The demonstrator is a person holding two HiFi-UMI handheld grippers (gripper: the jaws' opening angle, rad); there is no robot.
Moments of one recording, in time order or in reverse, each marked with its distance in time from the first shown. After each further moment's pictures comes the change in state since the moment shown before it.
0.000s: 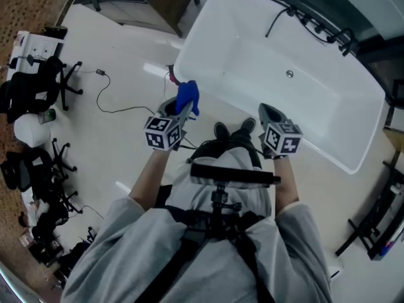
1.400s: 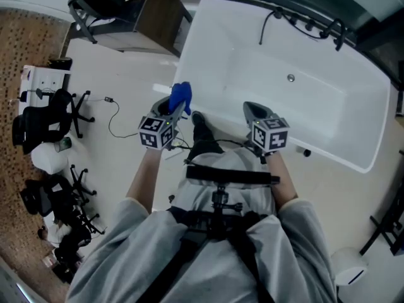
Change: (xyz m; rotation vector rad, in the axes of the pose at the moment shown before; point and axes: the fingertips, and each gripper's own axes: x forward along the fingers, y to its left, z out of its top) left arm 0.065 0.019 0.065 0.251 0.042 -0.022; right arm 0.051 -0.002 0.042 0.031 -0.071 0.112
